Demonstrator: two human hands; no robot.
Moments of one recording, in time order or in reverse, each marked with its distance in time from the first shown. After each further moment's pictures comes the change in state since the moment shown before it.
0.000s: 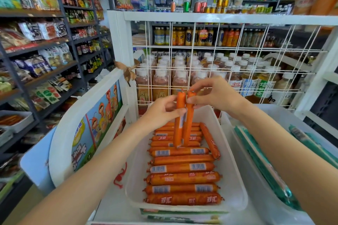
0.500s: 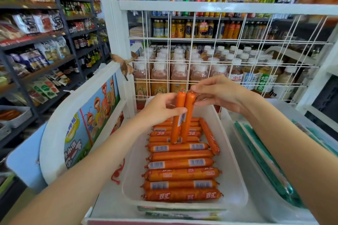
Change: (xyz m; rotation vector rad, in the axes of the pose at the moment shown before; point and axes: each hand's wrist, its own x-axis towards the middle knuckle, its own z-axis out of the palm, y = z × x) left_hand 0.000 0.000 0.003 0.023 -0.031 -0.057; right_hand 0.000 0.006 -0.008 0.407 -0.180 0.241
